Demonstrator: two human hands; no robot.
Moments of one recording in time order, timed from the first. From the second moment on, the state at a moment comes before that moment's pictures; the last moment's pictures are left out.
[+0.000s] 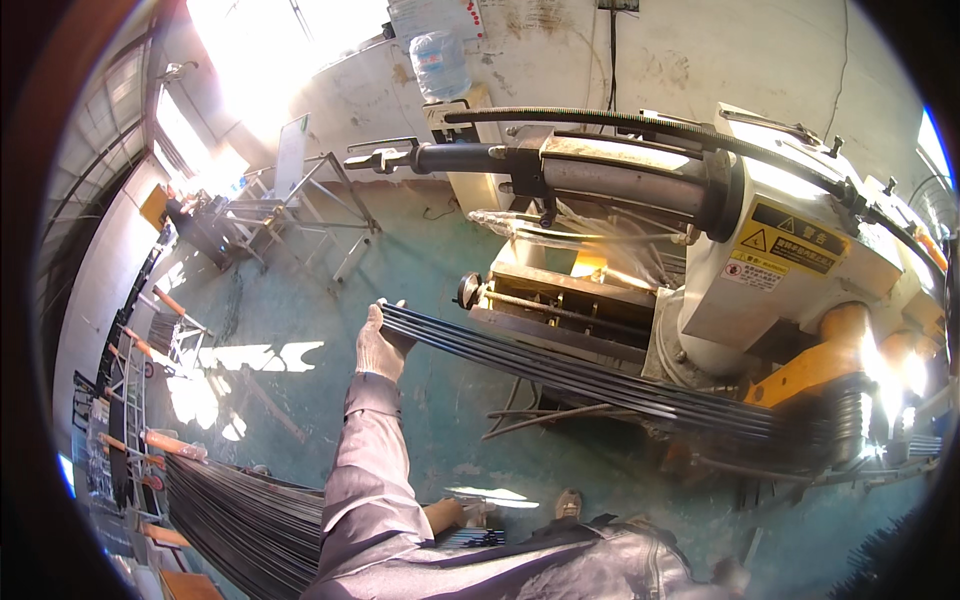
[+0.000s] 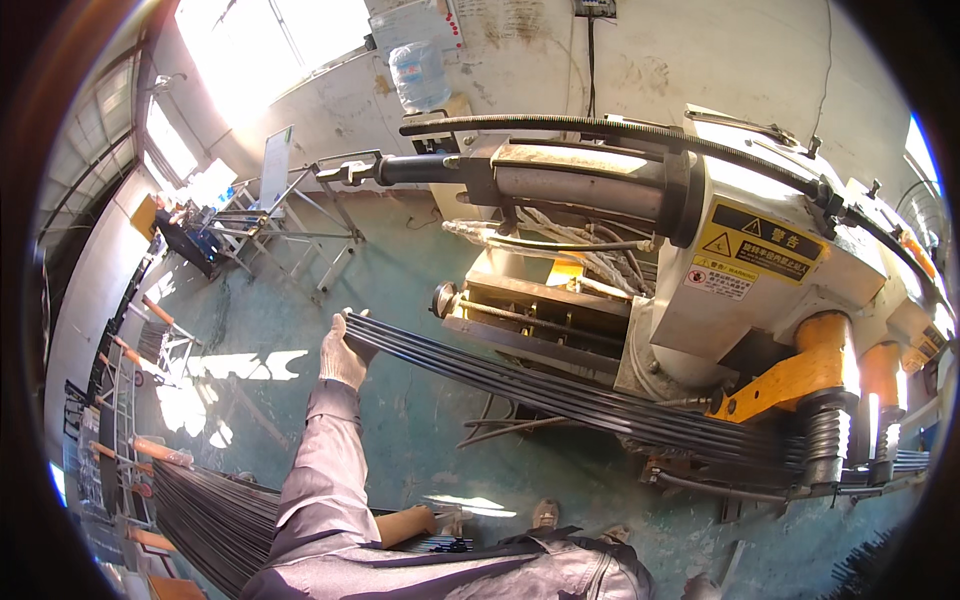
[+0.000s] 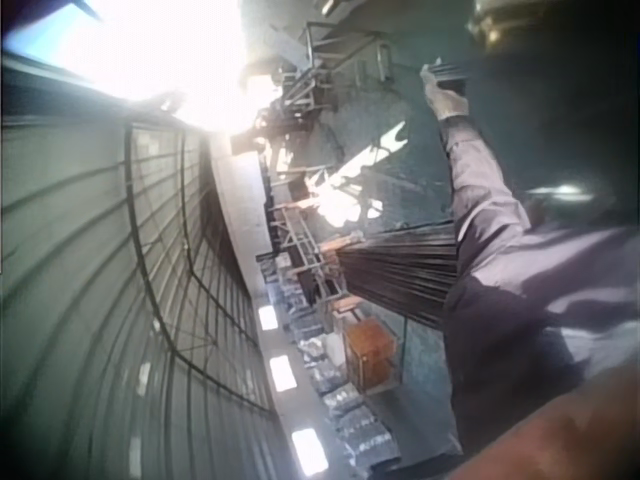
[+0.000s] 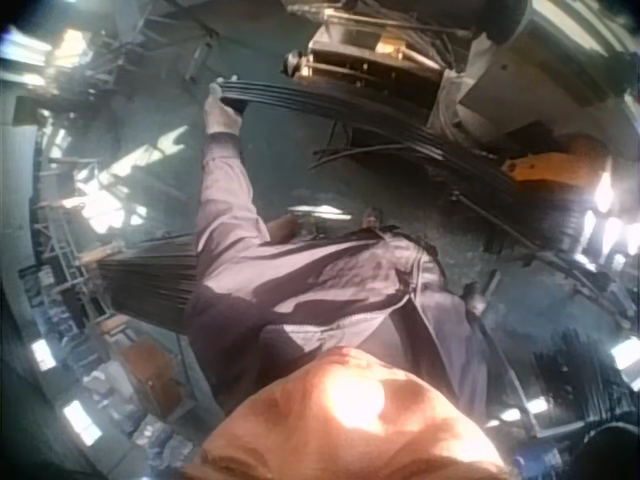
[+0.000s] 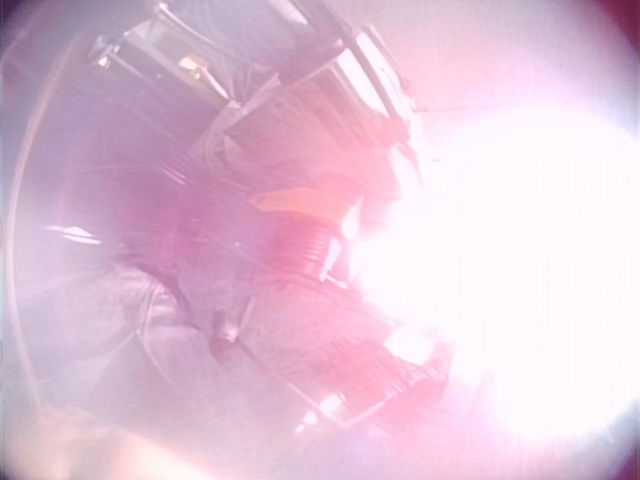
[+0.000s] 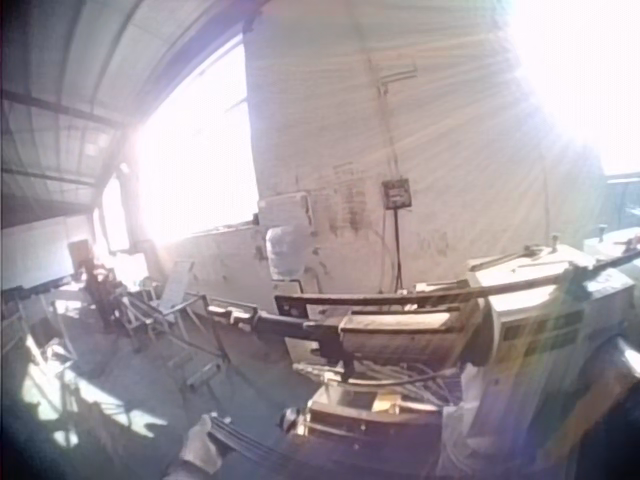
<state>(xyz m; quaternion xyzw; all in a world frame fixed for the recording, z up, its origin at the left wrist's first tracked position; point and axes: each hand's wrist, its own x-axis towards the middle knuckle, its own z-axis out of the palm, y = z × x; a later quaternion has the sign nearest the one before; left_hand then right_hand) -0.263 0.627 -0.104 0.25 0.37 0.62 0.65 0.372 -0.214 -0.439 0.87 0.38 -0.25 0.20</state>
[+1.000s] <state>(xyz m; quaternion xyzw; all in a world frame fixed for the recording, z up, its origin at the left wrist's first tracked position) -0.053 0.400 -0.281 0.10 0.49 0.41 0.76 0.469 -0.145 -0.407 0.89 0.04 -0.43 -0.16</state>
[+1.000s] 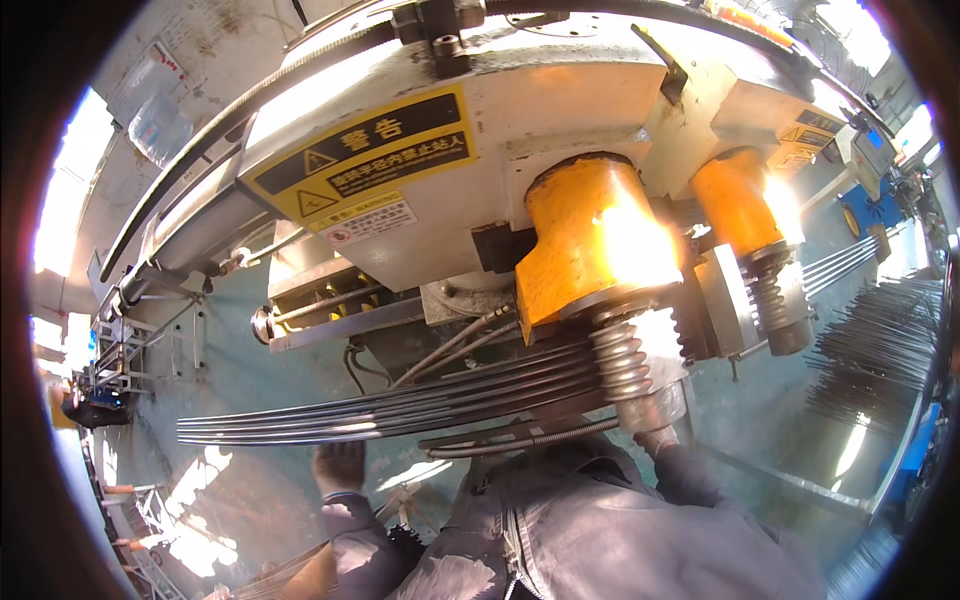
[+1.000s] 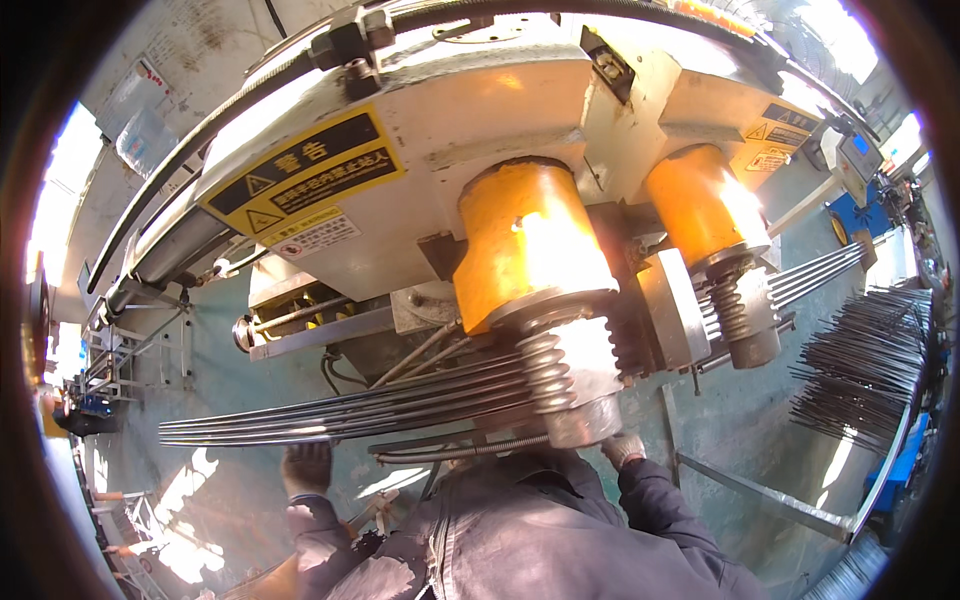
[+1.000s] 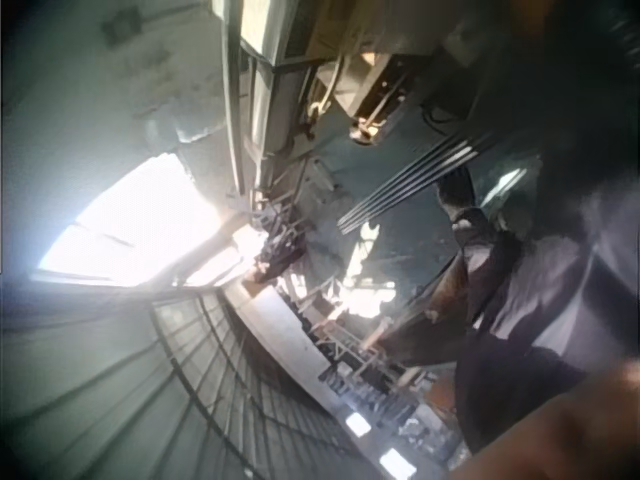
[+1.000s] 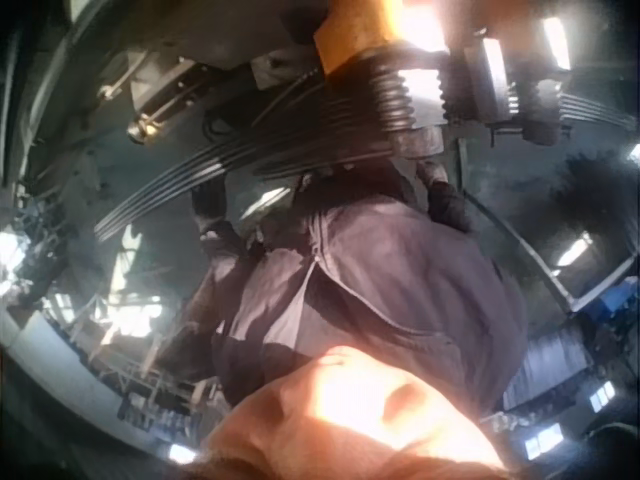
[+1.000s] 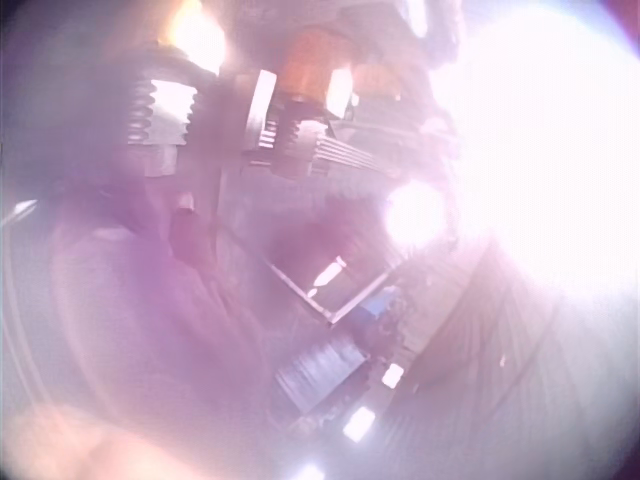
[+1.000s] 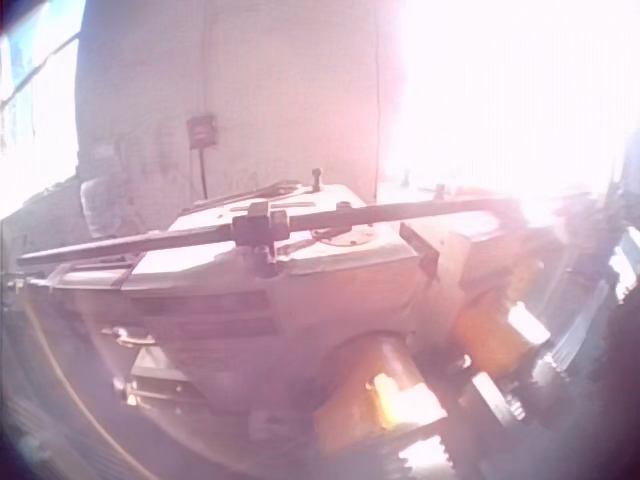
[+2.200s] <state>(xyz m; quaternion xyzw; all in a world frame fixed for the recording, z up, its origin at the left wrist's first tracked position) 0.054 0.328 -0.143 0.64 0.50 0.41 0.42 0.459 -0.094 -0.119 0.78 0.12 -0.15 -0.59</state>
